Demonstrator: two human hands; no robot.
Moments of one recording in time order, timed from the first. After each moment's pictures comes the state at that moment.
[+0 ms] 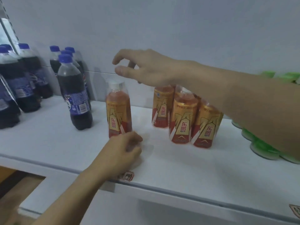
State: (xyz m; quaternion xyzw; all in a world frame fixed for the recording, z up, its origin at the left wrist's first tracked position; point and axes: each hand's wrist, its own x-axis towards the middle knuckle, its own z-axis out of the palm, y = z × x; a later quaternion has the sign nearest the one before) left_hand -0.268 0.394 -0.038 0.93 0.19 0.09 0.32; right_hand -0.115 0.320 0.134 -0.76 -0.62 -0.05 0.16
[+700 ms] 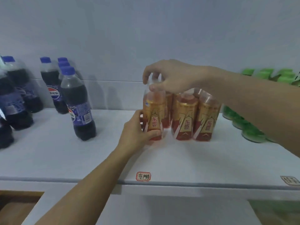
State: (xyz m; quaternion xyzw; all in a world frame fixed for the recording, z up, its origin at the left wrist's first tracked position) left_hand -0.214 0.429 -0.039 0.85 0.09 0.21 0.48; right_hand -0.118 0.296 0.135 -0.84 -0.53 -0.04 0.12
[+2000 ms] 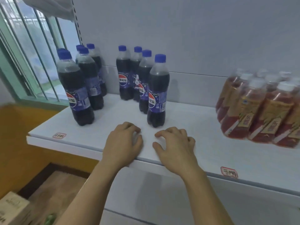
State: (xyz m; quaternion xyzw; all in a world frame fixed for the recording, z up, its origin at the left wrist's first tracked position) left_hand -0.373 0.614 -0.075 0.94 0.22 0.22 0.13; right_hand -0.295 0.450 -0.065 -0.91 -0.34 -0.03 0.23
